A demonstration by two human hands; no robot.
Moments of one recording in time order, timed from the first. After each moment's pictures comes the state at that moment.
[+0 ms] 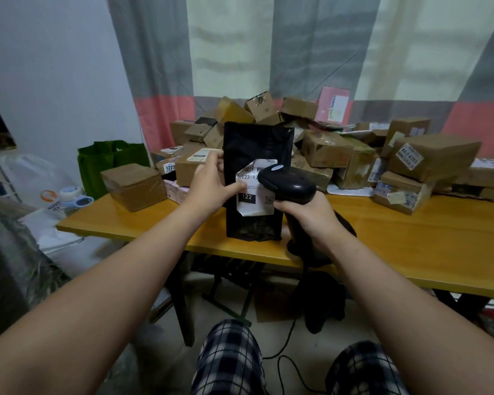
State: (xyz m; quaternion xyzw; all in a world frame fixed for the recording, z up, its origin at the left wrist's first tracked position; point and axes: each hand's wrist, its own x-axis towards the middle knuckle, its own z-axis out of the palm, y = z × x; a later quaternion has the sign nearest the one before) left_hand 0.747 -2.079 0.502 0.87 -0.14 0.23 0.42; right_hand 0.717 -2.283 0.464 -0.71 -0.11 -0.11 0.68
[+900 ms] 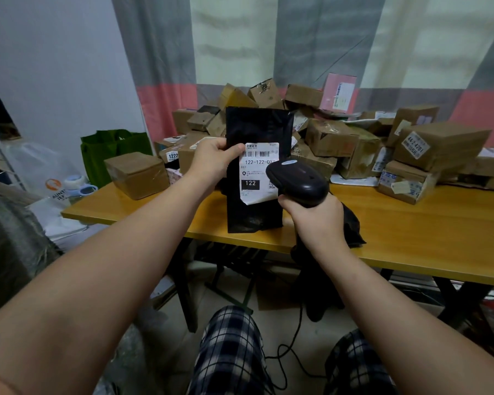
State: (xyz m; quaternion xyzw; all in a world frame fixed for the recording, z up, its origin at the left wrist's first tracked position) left_hand 0.752 -2.086 0.520 0.76 -0.08 0.15 0.63; right_hand 0.672 -2.266 0.457 -0.76 -0.03 -0.27 0.59
